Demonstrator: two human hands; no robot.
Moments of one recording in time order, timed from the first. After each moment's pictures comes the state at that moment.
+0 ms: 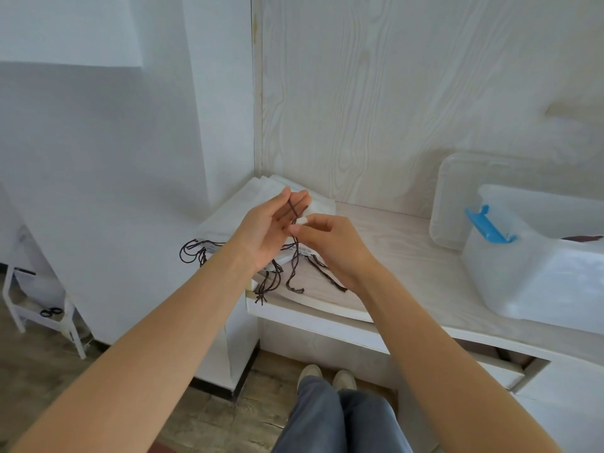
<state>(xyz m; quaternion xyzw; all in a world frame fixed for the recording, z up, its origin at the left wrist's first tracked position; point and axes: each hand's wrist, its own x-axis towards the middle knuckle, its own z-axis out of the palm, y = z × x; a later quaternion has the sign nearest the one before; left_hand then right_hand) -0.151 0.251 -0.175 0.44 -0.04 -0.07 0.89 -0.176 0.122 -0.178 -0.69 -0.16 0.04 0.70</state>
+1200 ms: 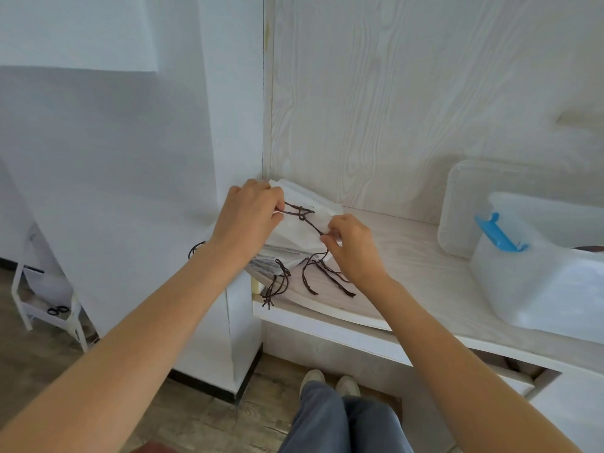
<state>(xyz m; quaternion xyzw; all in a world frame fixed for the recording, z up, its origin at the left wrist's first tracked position) -0.159 0.286 -0.156 0.94 -0.14 0.29 0.12 -0.147 0.106 -0.198 -0.91 -0.18 -0.20 0.31</state>
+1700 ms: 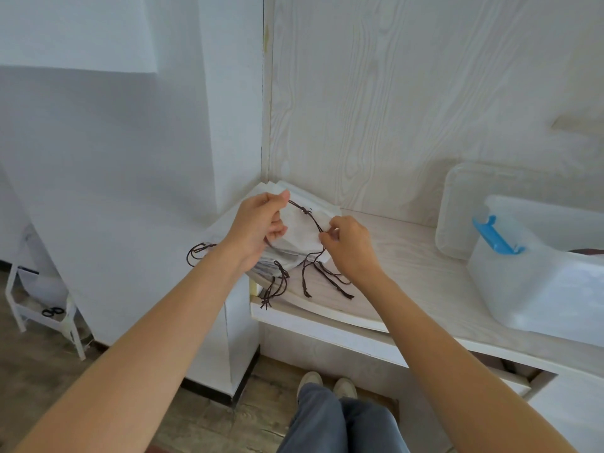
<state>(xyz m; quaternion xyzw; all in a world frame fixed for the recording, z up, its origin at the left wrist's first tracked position) -0.156 0.270 -0.166 0.62 -0.02 0.05 0.78 -0.141 0.114 -0.194 -0.91 -0.11 -0.17 0.35</state>
